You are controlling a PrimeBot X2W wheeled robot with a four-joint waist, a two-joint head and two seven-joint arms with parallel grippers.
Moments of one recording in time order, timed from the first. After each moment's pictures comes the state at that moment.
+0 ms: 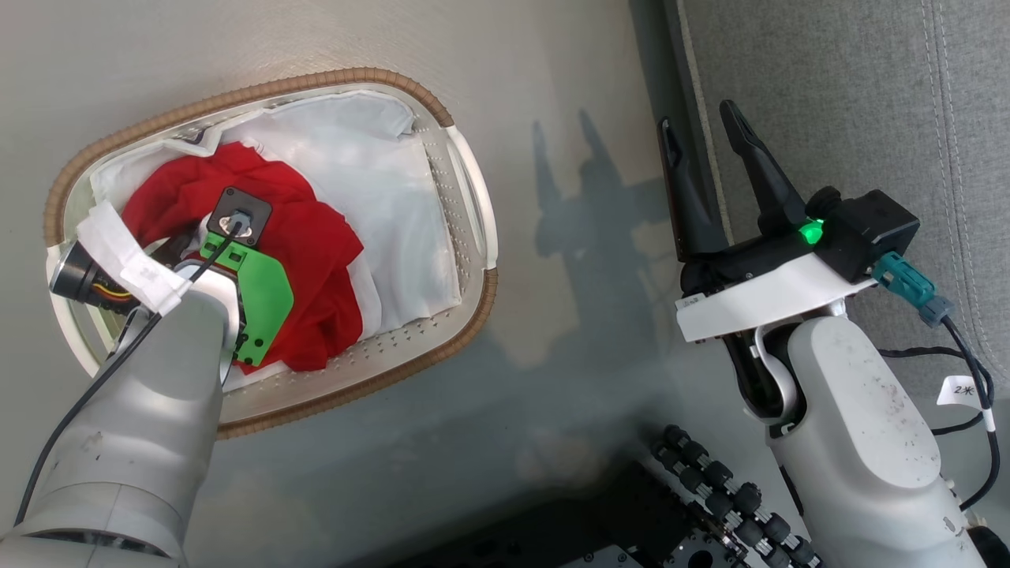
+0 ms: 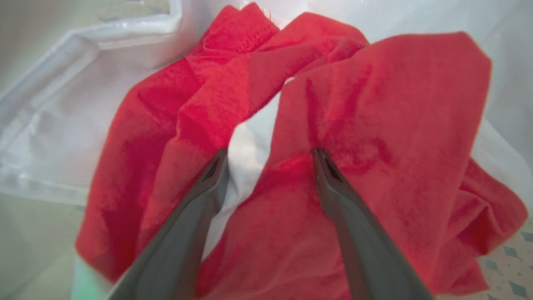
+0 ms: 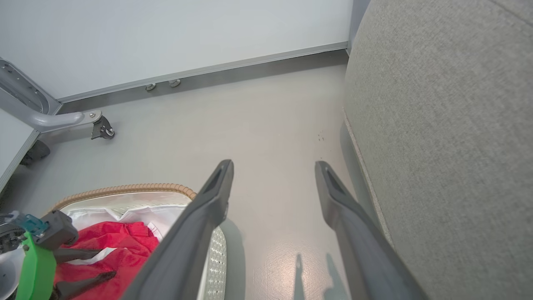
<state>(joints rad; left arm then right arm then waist) -0.95 0.17 -0.39 1.29 0.11 -0.06 0.03 -0.51 -0.05 0.23 0.17 0.35 0.13 -0.26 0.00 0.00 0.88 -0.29</state>
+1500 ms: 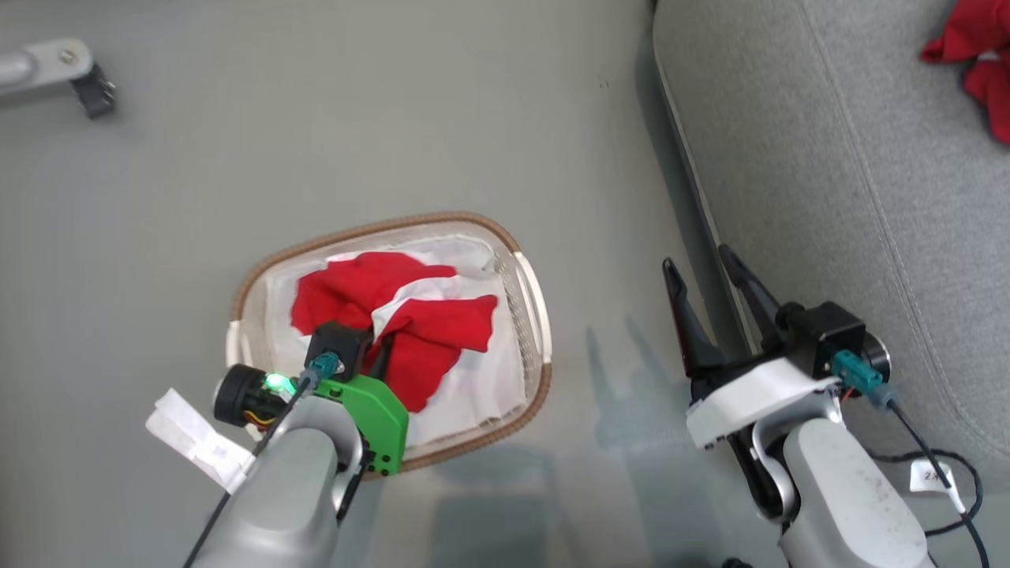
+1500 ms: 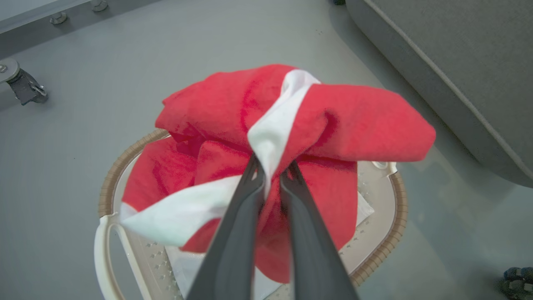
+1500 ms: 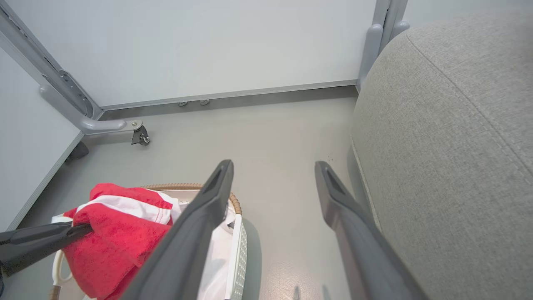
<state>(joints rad) -0.62 0.05 -0.46 1.06 -0.21 -0.13 -0.26 -0.33 -0.05 0.20 0.30 0.24 0.13 -0.26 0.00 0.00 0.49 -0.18</state>
